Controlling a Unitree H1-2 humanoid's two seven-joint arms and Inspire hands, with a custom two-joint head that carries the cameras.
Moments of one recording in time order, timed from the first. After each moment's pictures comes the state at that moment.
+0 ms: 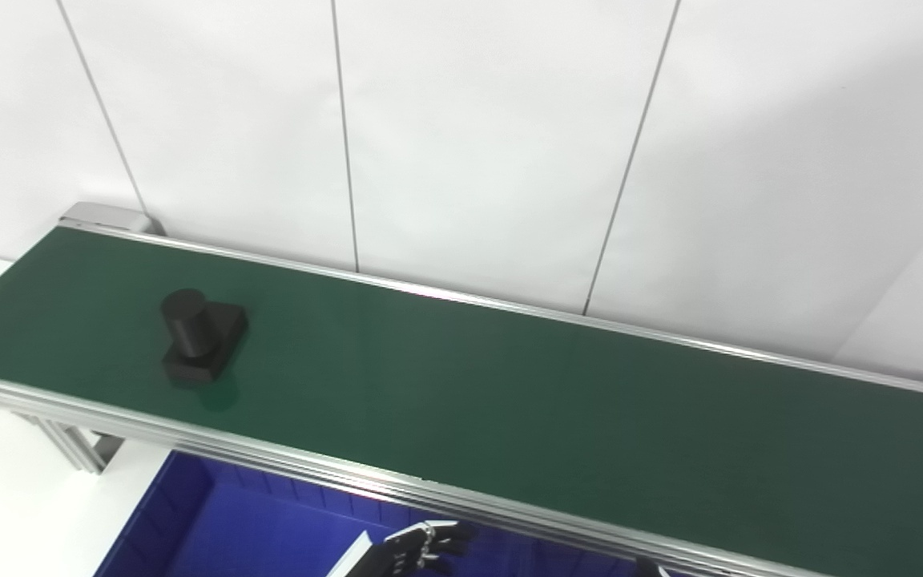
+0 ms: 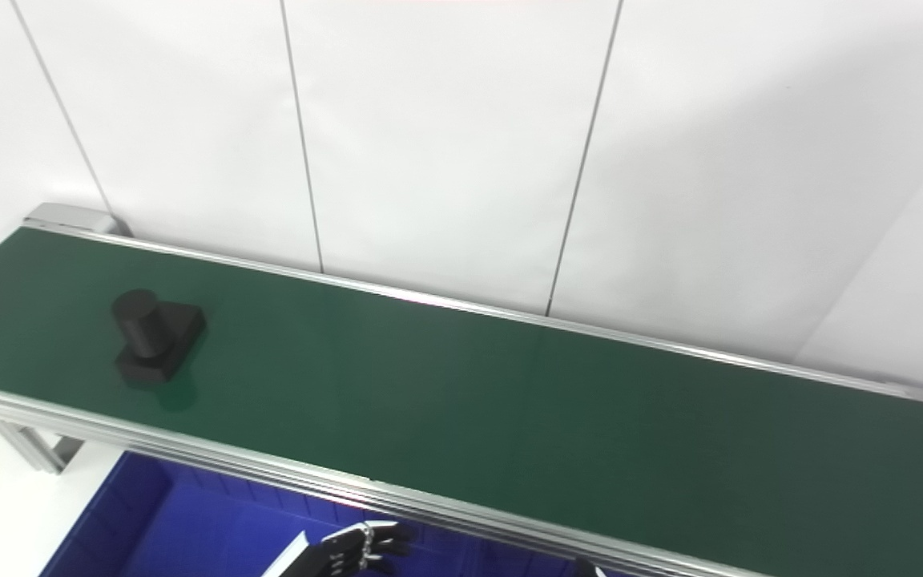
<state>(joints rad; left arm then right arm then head) 0.23 0.12 -0.30 0.19 0.08 -0.43 -0.25 0.50 -0.09 0.16 -0.05 -0.31 -0.33 -0.14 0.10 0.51</state>
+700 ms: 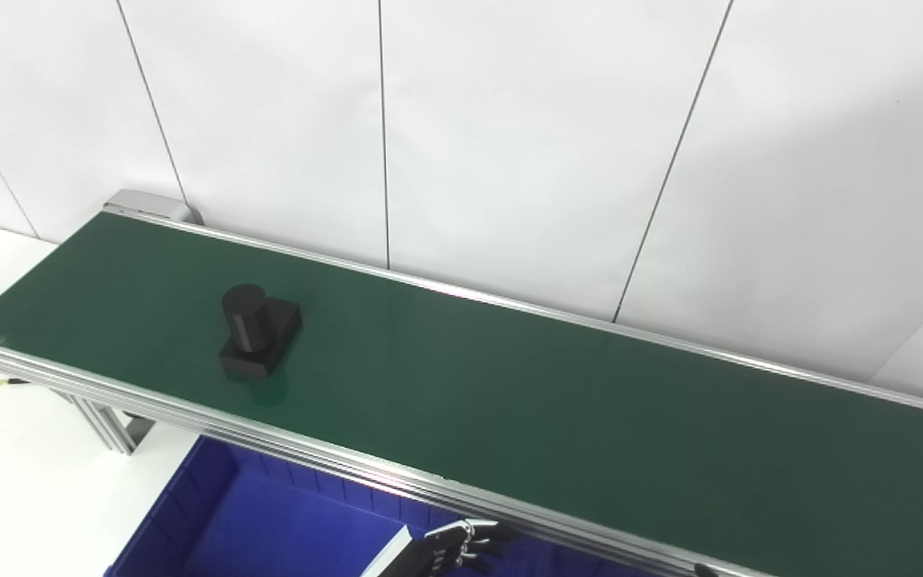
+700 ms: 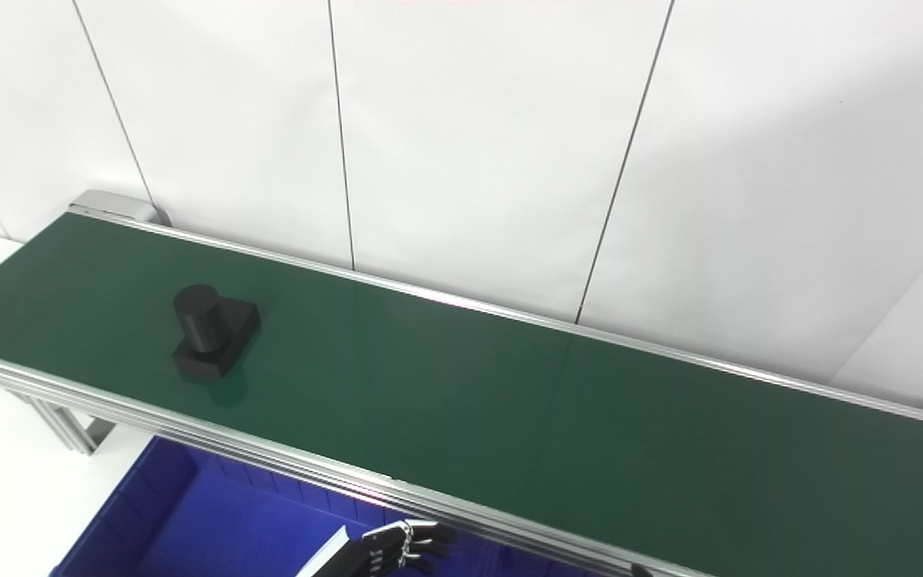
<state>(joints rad) 0.21 0.10 -0.33 0.21 0.09 -0.43 -0.22 0.50 -0.10 0.11 -0.09 -0.28 -0.40 -0.14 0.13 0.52</state>
